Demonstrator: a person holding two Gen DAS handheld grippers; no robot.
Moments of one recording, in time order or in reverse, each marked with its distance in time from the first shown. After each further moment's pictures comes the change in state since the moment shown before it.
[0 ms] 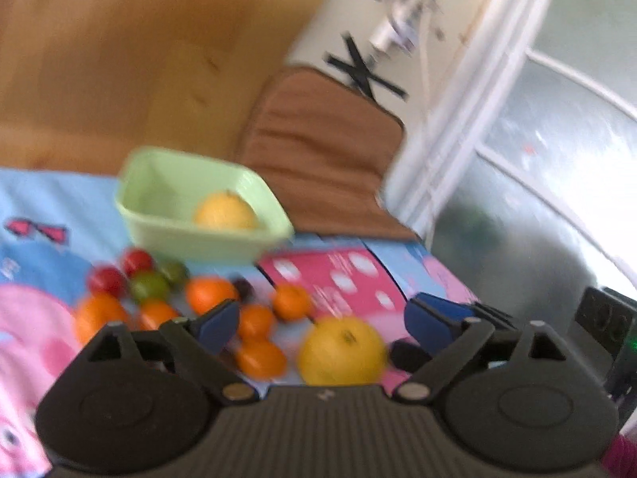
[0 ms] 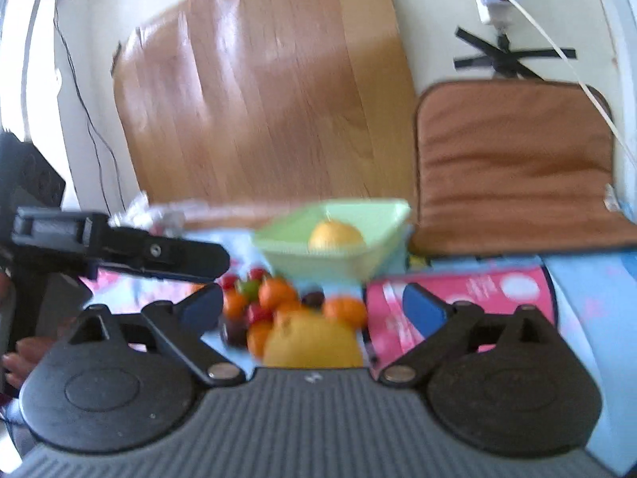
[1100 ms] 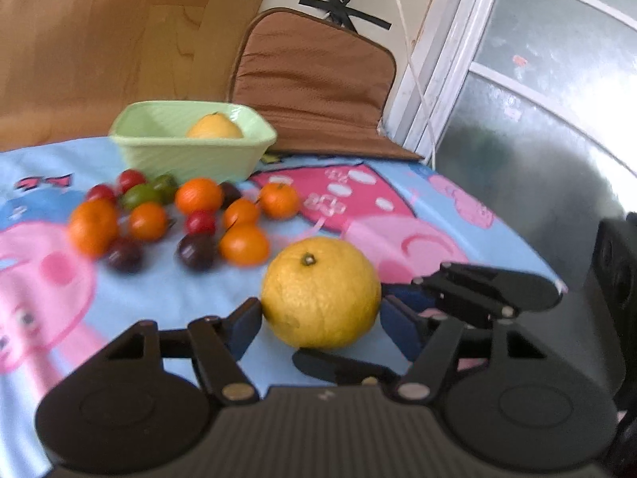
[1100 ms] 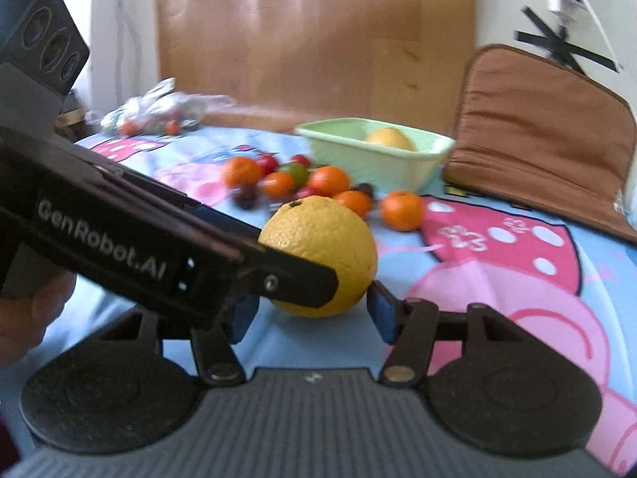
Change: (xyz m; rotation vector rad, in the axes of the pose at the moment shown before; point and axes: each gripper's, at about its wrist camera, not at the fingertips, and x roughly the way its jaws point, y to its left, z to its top) left arm -0.020 -0.019 -0.069 0.131 0.110 0.107; right arm 0.004 0.069 -0.057 -0.233 0.174 -0.038
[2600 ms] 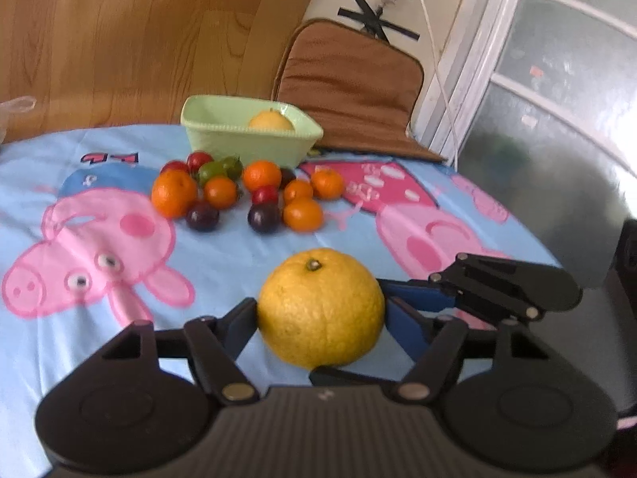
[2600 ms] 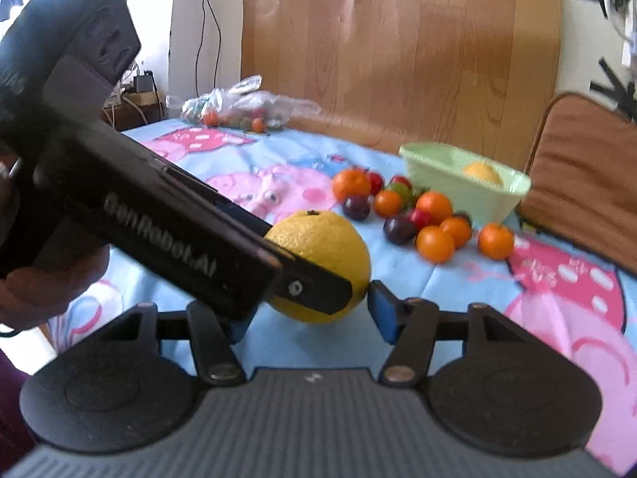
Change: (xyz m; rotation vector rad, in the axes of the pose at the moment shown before) left arm -0.047 0.019 -0.014 -0.060 -0.023 0.044; right arm -0.019 0.057 0.005 -0.138 -0.043 0.113
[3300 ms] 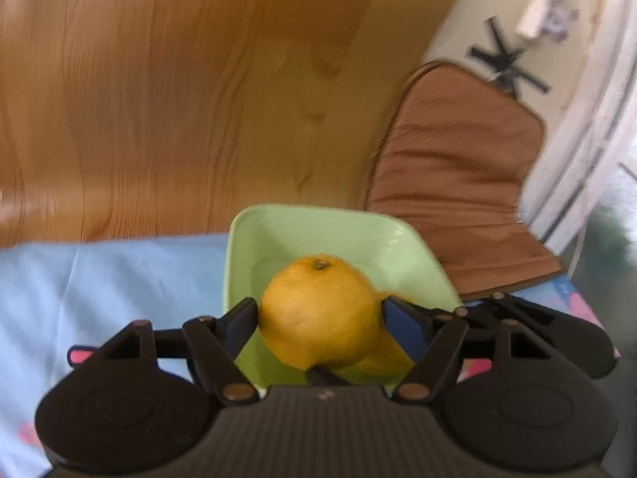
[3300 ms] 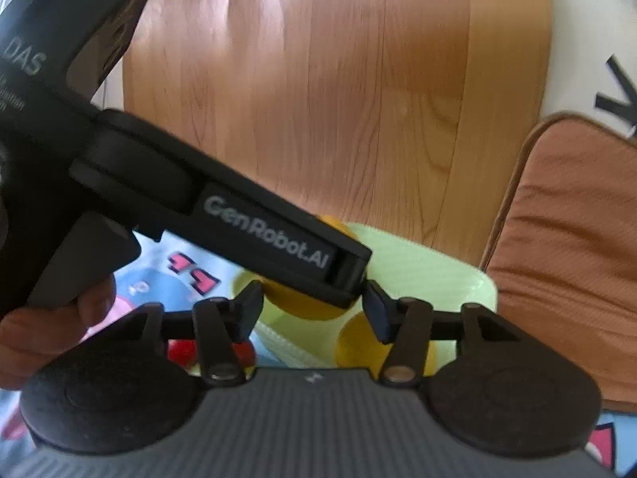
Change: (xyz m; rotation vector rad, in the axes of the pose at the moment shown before) left arm 0.153 0.093 0.188 -0.092 0.035 0.170; right arm 0.157 -0.132 0.102 0.080 -0.015 -0.126
